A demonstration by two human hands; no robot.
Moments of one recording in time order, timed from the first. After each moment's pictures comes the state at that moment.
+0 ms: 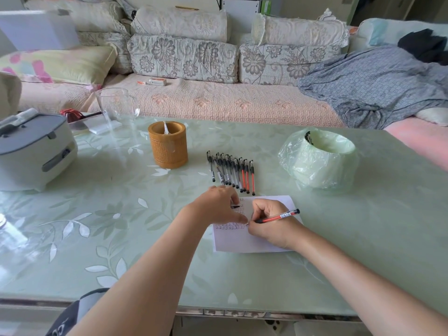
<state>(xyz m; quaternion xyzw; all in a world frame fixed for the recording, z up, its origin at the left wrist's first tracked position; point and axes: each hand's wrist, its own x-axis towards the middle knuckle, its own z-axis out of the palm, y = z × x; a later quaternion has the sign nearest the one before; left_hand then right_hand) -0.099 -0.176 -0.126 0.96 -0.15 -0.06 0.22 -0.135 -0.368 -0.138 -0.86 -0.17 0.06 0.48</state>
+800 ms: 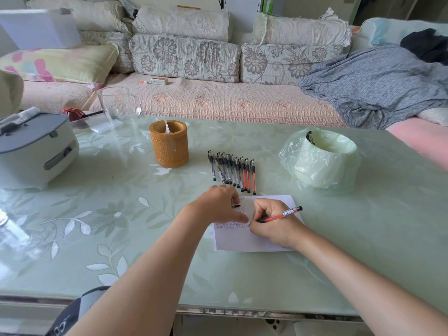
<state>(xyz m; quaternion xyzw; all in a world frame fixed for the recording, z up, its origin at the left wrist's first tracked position) -0.098 -0.177 -0.127 0.96 -0.14 -0.07 0.23 -0.134 -0.368 -0.139 -0.85 -0.18 0.07 0.49</state>
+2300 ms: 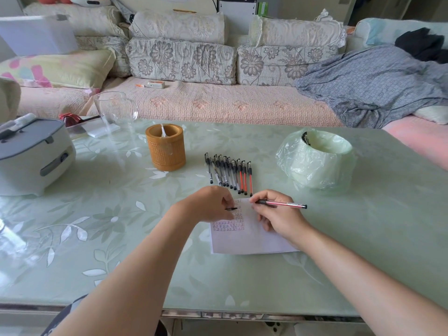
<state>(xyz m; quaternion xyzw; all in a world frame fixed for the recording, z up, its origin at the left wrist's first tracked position) -0.105 -0.167 -0.105 0.96 -0.14 -0.10 0.24 -0.133 -0.373 -0.128 -0.76 -0.07 0.05 0.64</state>
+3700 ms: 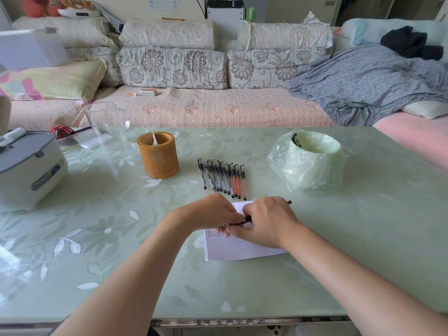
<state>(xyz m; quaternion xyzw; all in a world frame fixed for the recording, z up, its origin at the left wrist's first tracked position) -0.123 -0.188 -0.082 0.90 -0.12 -0.23 0.34 -0.138 -0.361 -0.103 -0.97 -0.23 -0.07 0.03</state>
